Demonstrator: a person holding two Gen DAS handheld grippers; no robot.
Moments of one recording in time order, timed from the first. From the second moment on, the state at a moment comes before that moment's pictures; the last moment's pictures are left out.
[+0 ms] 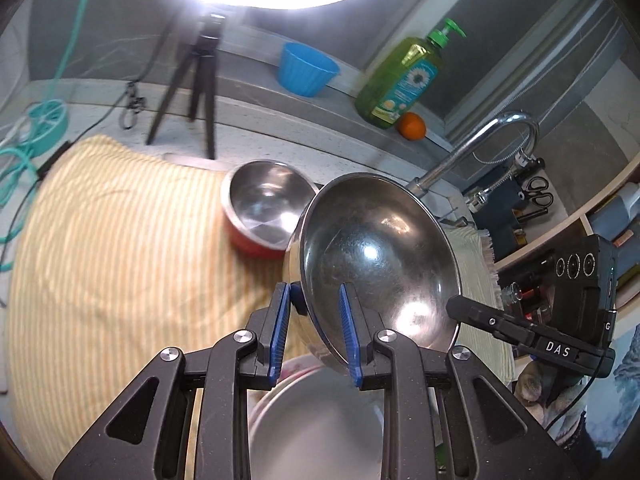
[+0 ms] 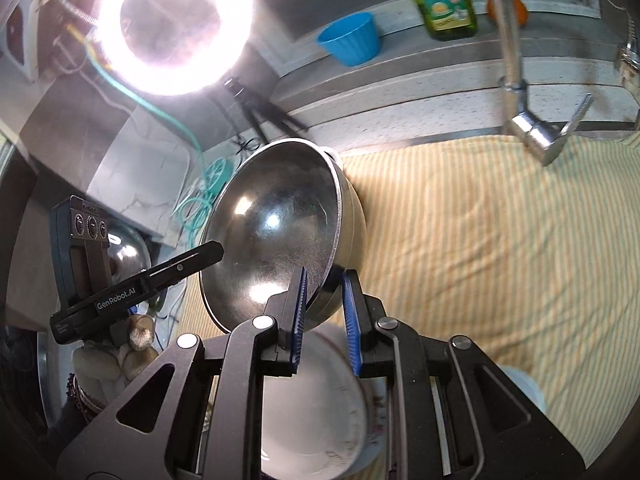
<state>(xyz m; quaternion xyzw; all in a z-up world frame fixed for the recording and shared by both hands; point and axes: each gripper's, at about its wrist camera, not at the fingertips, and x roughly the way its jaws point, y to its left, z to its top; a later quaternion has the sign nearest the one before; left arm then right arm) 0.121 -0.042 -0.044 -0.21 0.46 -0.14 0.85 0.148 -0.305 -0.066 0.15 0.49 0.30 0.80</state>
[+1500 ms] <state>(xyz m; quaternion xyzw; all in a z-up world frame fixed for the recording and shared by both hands) -0.006 0.090 -0.094 -0.29 0.48 -0.02 0.83 0.076 -0.129 -0.125 0.04 0.56 0.39 0.73</state>
